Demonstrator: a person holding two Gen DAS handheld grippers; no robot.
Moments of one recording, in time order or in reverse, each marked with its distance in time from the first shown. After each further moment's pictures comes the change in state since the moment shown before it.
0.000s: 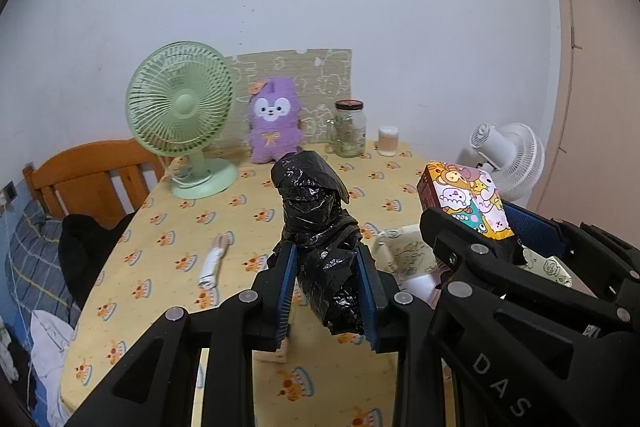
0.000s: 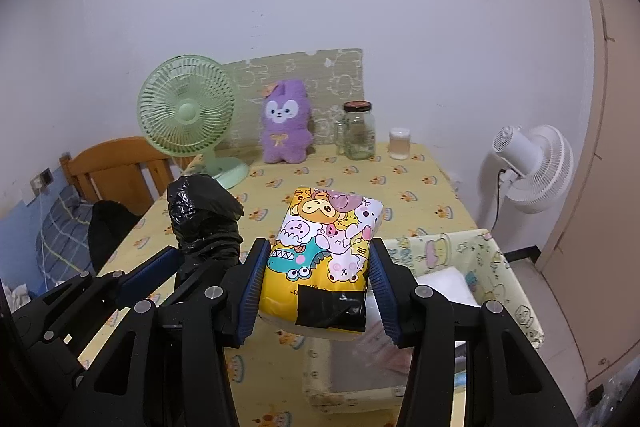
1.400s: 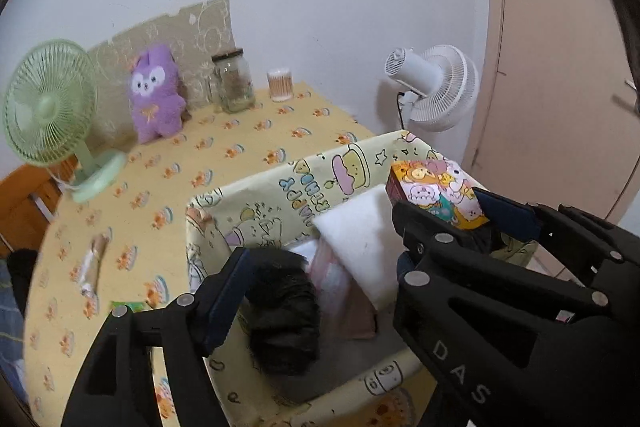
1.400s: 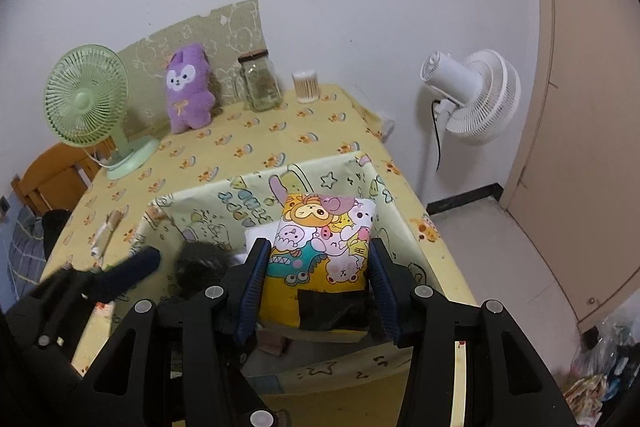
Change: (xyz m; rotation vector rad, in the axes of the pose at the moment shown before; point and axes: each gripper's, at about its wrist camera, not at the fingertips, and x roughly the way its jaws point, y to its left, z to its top) left arm 0.069 -0.119 -0.020 0.211 0.169 -0.195; right arm 0.042 -0.120 -0.043 0.159 0.143 -0.147
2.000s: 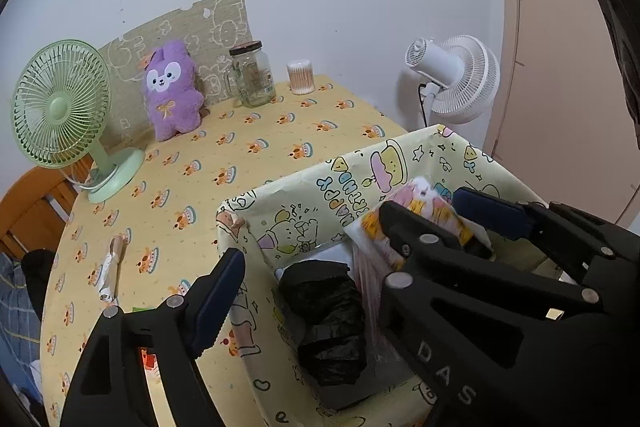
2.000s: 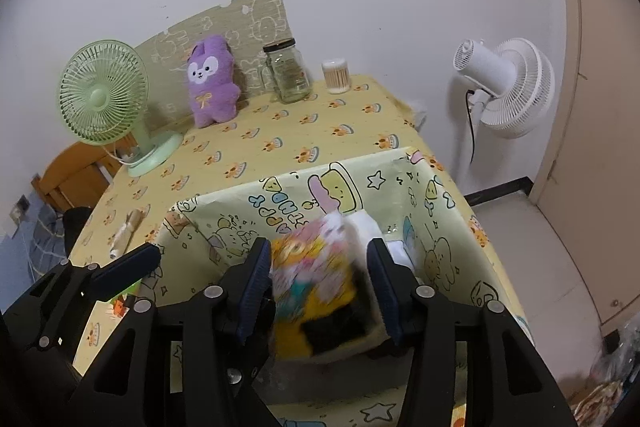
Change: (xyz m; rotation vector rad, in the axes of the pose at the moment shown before) left arm 0.009 0.020 0.003 -0.001 0.033 0.061; right arm 0.026 0.016 0.007 0.000 0.026 0.103
